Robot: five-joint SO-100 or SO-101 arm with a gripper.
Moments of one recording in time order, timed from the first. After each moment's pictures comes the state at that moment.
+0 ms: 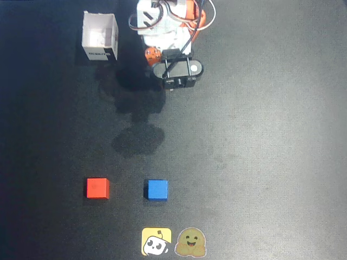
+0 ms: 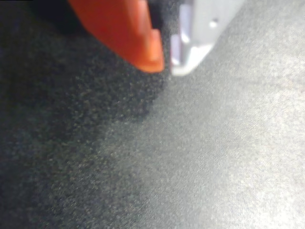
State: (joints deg) arm 2.3 176.6 164.9 72.0 73.4
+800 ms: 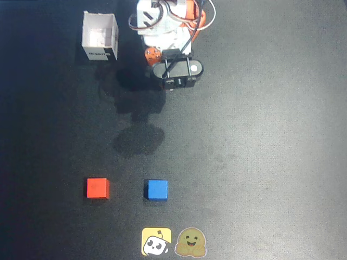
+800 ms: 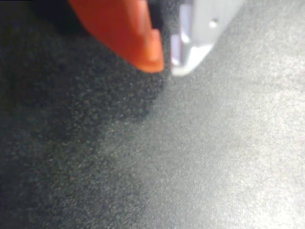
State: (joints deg) arm 2.3 176.6 164.9 72.0 73.4
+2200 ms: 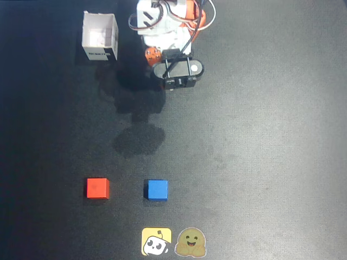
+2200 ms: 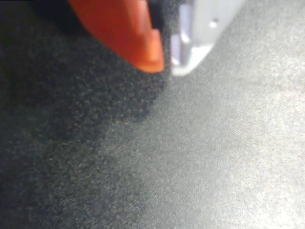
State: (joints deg) arm 2.3 176.6 164.9 72.0 73.0
